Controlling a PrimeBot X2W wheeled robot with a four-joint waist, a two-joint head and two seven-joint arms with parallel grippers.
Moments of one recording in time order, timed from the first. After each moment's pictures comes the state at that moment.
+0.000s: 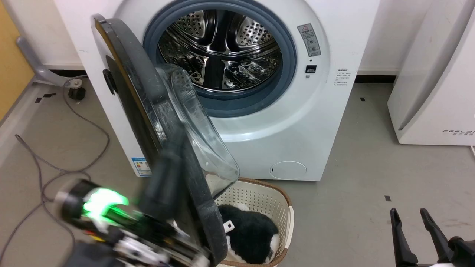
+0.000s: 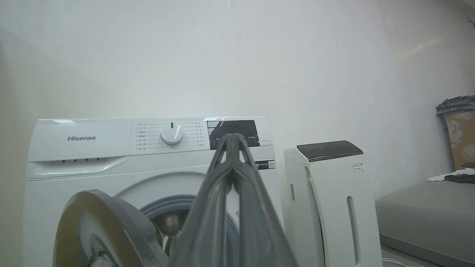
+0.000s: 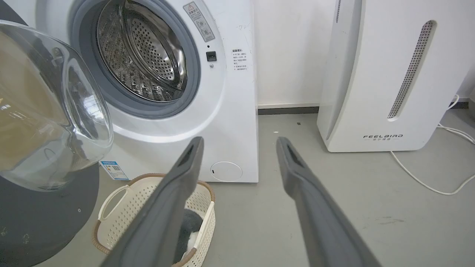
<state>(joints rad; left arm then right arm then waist) -0.06 0.11 -0.21 -0.56 -0.12 -0.09 -0.21 0.18 -0.05 -0.11 -0.09 0.16 0.13 -0.06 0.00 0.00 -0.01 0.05</state>
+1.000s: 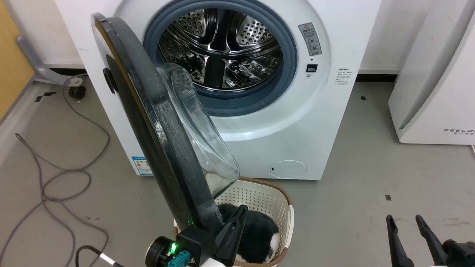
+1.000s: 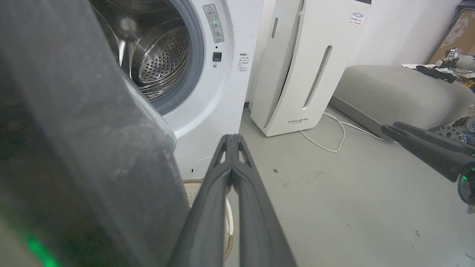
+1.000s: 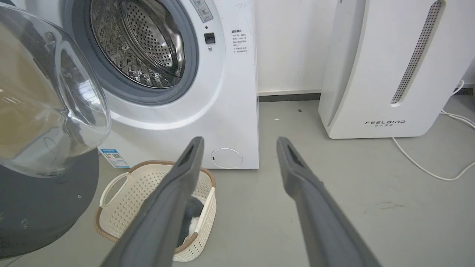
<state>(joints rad) 0.03 0.10 -0.46 -0.11 -0.24 -0.02 0.01 0.19 -0.05 -0.11 -0.06 0.16 0.13 -0.04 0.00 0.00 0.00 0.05</state>
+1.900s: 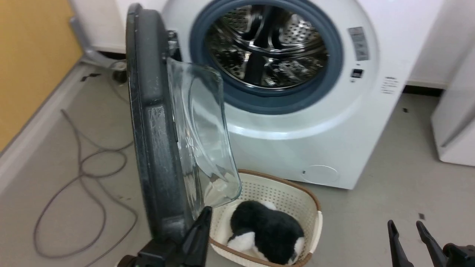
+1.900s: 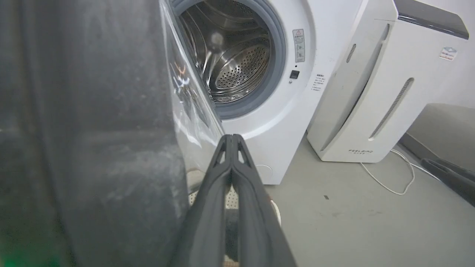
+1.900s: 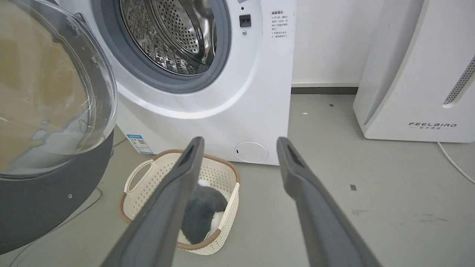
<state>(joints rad) 0.15 0.12 -0.38 -0.22 -0.24 0.12 -0.02 0.19 -0.05 -0.12 -0.01 0.18 0.13 -0.05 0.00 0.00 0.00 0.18</state>
